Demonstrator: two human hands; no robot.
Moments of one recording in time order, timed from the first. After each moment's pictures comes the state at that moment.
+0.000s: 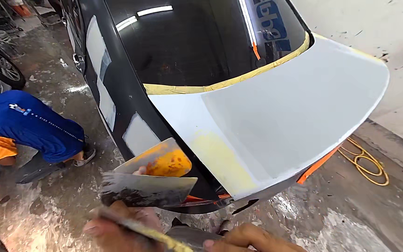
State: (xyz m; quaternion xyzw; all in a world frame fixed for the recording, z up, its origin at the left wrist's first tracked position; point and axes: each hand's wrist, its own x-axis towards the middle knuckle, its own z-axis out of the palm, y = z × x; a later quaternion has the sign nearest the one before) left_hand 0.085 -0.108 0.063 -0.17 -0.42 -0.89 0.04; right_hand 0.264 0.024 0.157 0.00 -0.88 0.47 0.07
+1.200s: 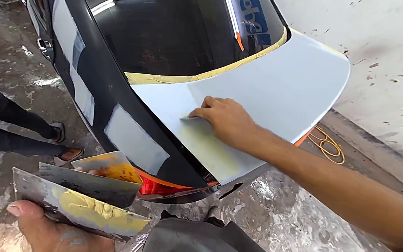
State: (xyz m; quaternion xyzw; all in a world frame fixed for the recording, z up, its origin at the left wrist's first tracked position) left_hand 0.043 -0.150 0.060 -0.06 -0.47 -0.88 0.03; right_hand 0.131 0.148 0.122 -0.09 -0.99 0.01 0.06
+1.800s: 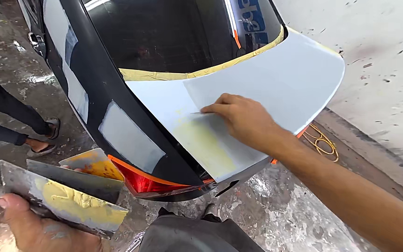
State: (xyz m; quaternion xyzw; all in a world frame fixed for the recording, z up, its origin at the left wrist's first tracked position) left_hand 0.031 -0.157 0.051 -0.04 -0.49 -0.87 0.04; right_hand 0.169 0.166 0.129 -0.10 -0.99 0.02 0.10
